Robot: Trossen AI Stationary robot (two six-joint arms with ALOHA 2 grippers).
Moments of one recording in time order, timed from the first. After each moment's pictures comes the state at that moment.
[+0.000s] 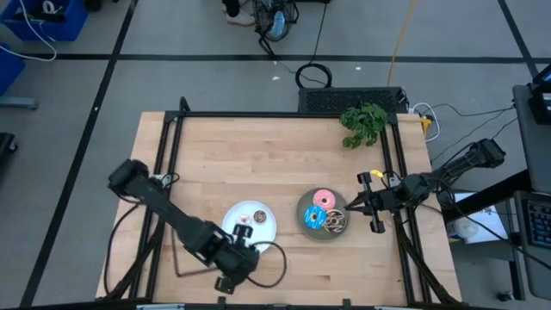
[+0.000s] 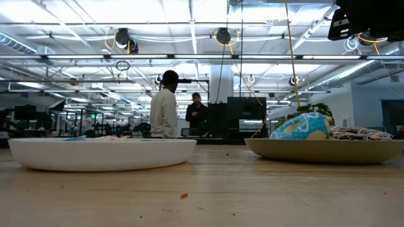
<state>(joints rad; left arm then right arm) -0.62 1.82 1.61 -0.92 -0.09 -0.33 0.43 0.49 0.09 0.53 0.13 -0.27</state>
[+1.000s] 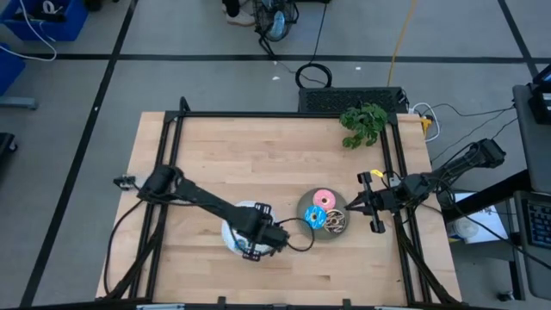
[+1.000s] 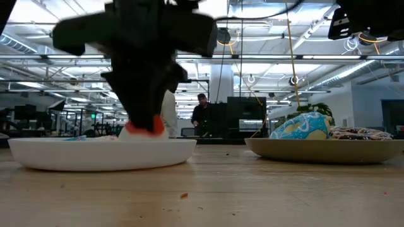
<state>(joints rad) -0.37 2.09 1.61 -1.00 -0.09 -0.14 0.42 0.49 0.09 0.54 0.13 -0.28</state>
